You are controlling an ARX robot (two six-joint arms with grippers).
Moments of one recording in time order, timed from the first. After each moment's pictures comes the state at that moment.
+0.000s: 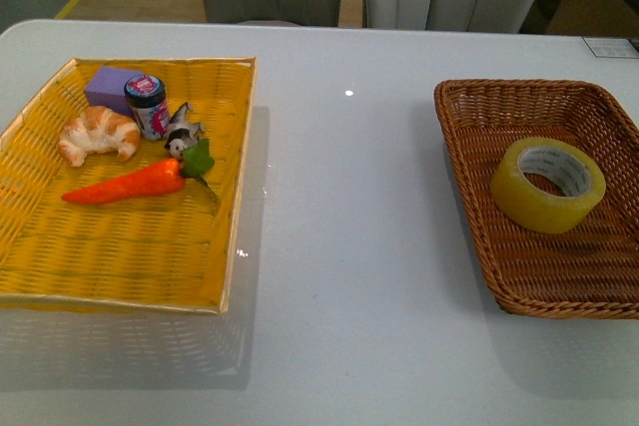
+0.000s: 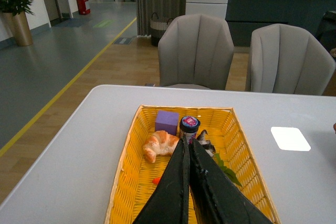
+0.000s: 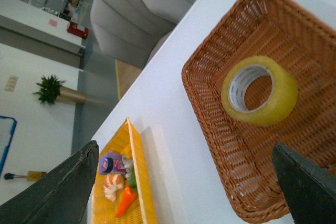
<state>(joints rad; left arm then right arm) 0.00 0.02 0.01 0.00 0.00 -0.01 -0.38 0.83 0.22 0.33 -0.45 0.78</state>
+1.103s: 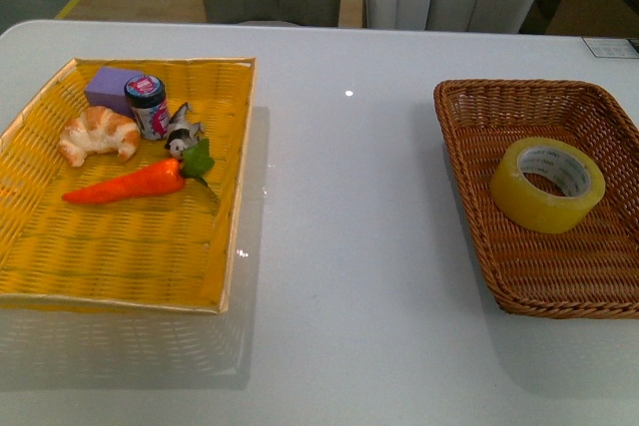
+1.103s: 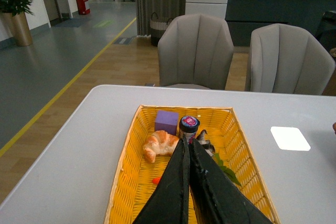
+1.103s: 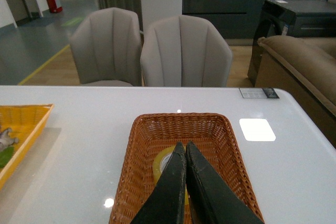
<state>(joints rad) 0.00 0.02 0.01 0.00 0.00 -0.01 0.00 0.08 0.02 0.04 0.00 0.01</state>
